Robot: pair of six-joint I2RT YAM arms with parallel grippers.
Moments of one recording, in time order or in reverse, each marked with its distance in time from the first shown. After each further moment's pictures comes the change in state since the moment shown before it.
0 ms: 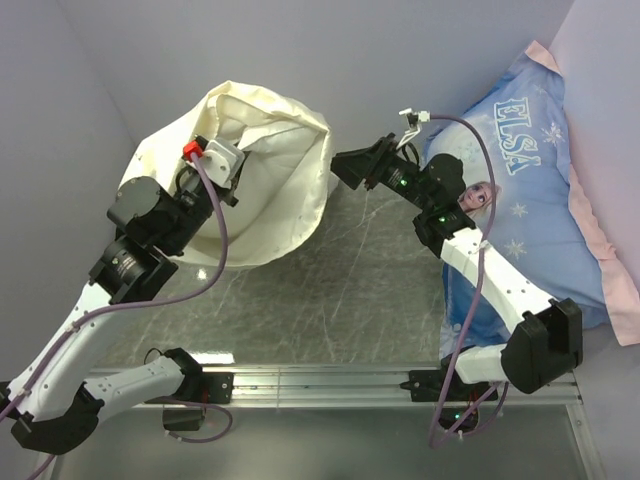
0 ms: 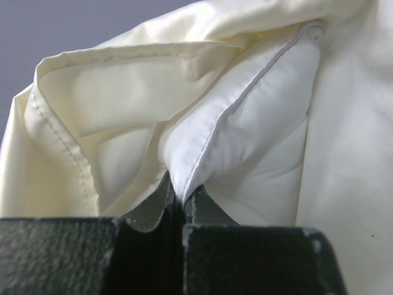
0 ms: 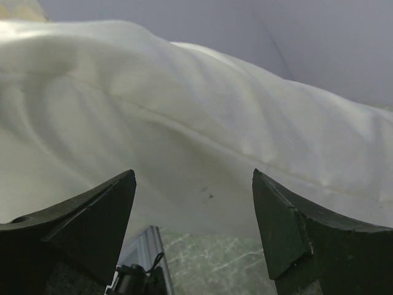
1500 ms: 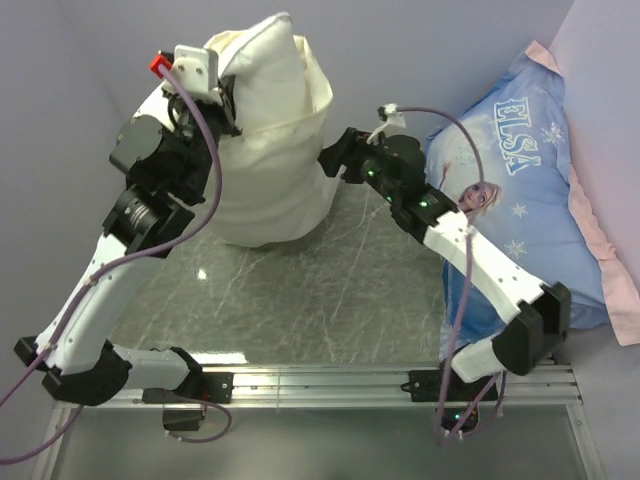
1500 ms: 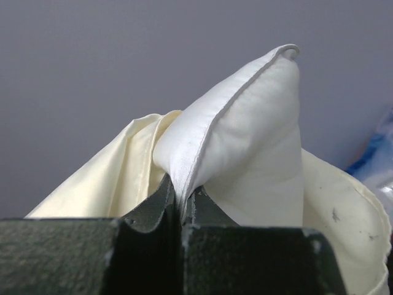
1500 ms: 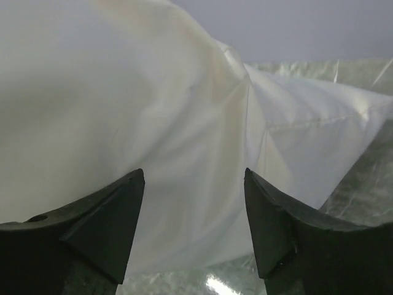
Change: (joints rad) left arm -0.003 0.277 0.423 0.010 -0.289 -0.168; right arm 0.153 0.157 0.251 -0.532 0.530 -0.225
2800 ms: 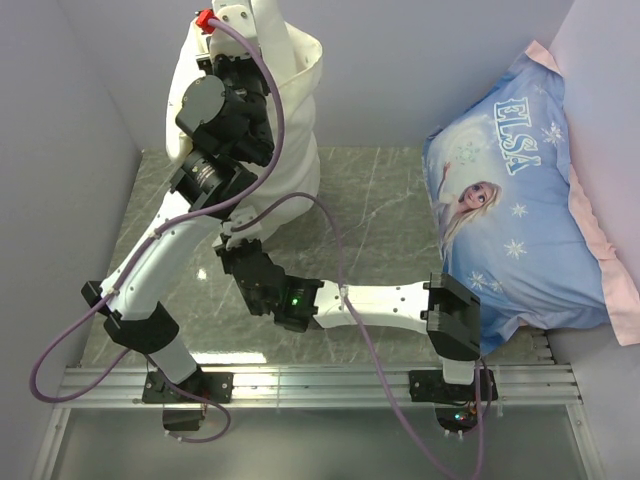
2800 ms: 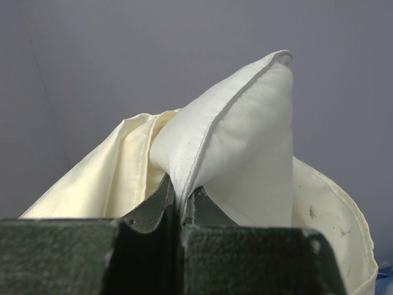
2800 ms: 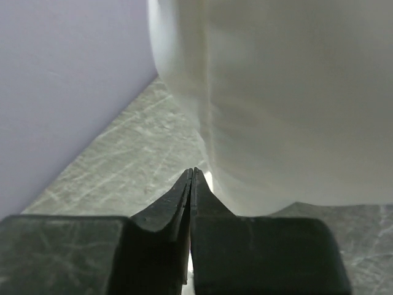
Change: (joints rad) left arm -0.148 0.405 0.468 0.126 -0.606 0.170; right arm 0.774 0.349 0.091 0.455 0.892 -0.521
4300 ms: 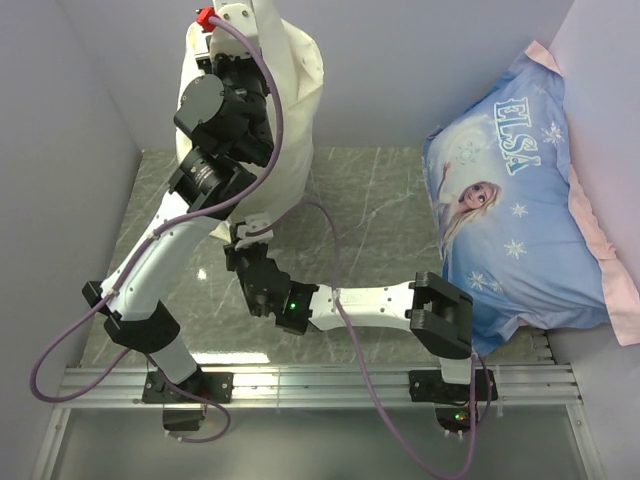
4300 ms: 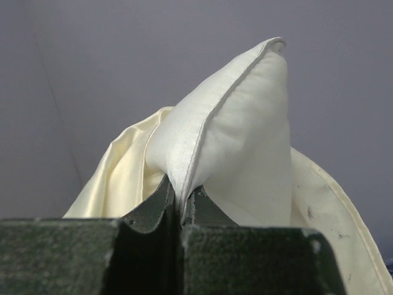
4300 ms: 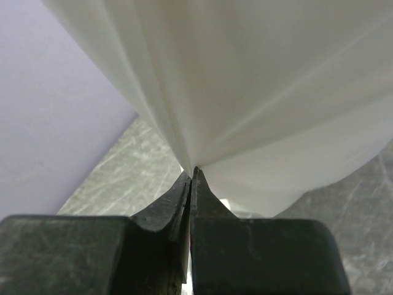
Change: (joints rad) left arm -0.012 0.006 0.028 -0.023 -0.015 0.024; right arm -0.013 0.051 -0.089 0.253 0.074 0.007
